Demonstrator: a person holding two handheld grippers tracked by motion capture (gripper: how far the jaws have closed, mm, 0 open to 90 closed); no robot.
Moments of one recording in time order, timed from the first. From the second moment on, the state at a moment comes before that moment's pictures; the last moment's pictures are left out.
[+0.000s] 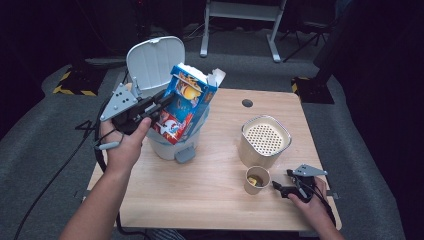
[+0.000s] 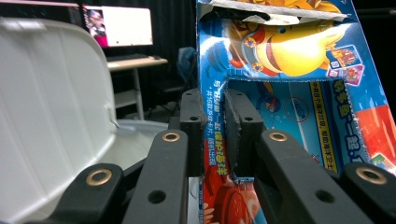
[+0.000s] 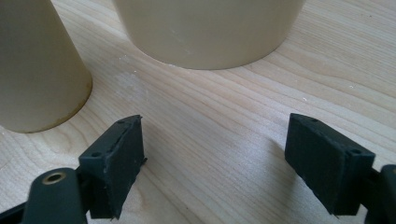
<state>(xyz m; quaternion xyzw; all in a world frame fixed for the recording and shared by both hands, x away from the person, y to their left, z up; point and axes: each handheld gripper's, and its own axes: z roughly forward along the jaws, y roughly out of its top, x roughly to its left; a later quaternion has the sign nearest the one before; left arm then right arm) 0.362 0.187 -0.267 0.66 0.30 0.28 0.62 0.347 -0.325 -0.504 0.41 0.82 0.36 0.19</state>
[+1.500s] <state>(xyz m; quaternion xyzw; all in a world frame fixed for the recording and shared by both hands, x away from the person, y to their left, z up) 0.450 0.194 -0.245 0.61 0.37 0.38 0.60 0.347 -0.325 -0.504 0.41 0.82 0.36 0.19</state>
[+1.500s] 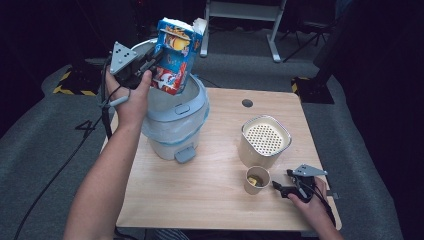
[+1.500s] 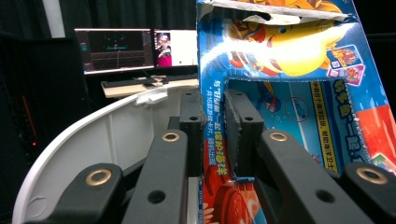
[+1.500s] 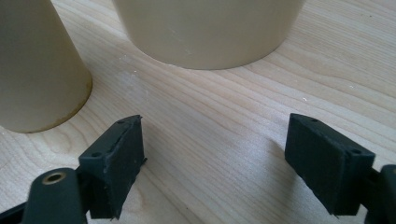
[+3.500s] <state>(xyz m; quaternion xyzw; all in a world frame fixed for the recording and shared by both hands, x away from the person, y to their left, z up) 0.357 0.194 -0.264 0.73 0.29 0.26 0.56 0.346 -0.325 -0.504 0.41 0.82 0.36 0.19</state>
